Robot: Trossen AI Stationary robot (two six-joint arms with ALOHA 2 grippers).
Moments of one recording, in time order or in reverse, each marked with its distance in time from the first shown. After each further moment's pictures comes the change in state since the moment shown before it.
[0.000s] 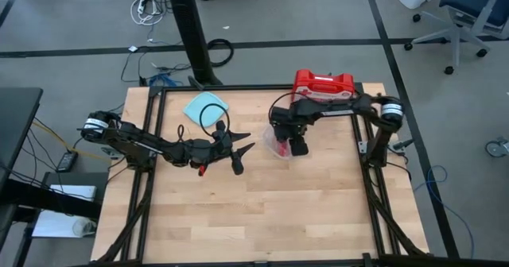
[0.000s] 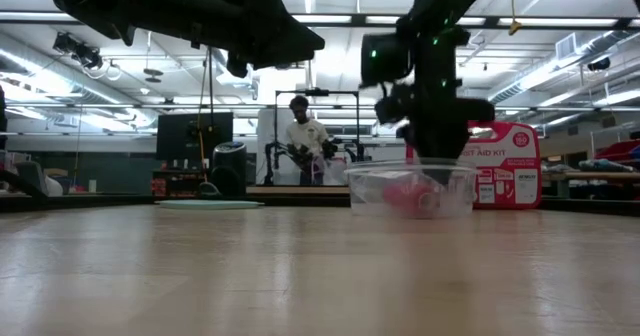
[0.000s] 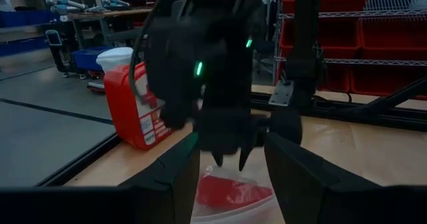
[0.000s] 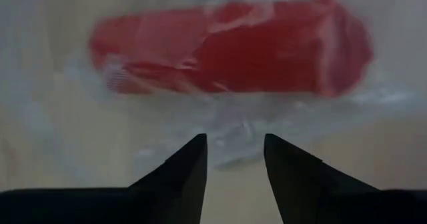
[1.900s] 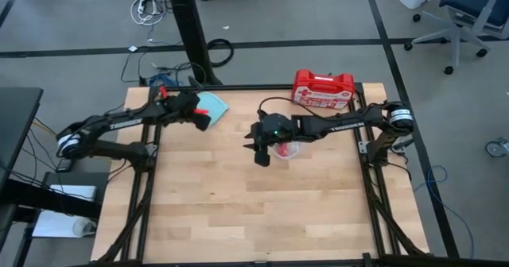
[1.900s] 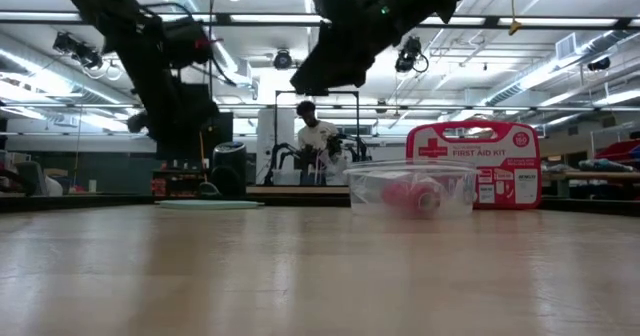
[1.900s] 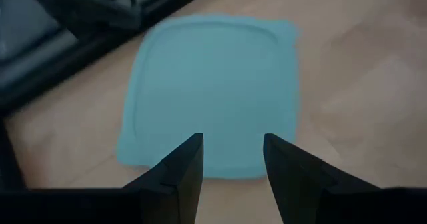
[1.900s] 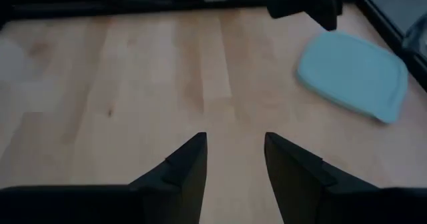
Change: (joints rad) left arm 0.752 -0.331 0.023 -1.267 0.279 -0.275; right arm 0.219 -0.106 -0.037 0.880 0.043 0.409
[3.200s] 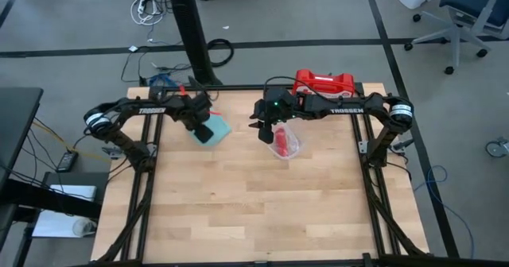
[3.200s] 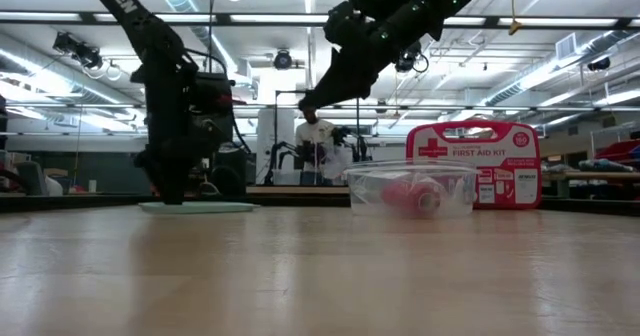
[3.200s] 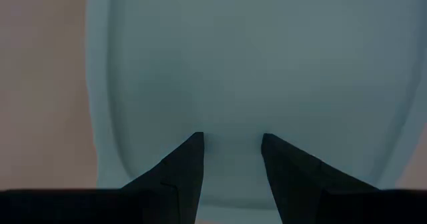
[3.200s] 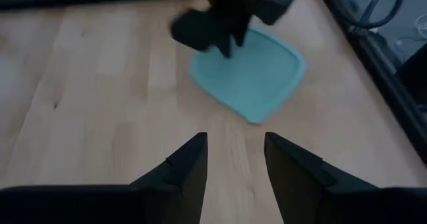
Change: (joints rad) left arm 0.048 0.382 0.100 -0.173 0.289 0.141; right arm -0.224 -0.002 0.056 -0.117 -0.169 -0.110
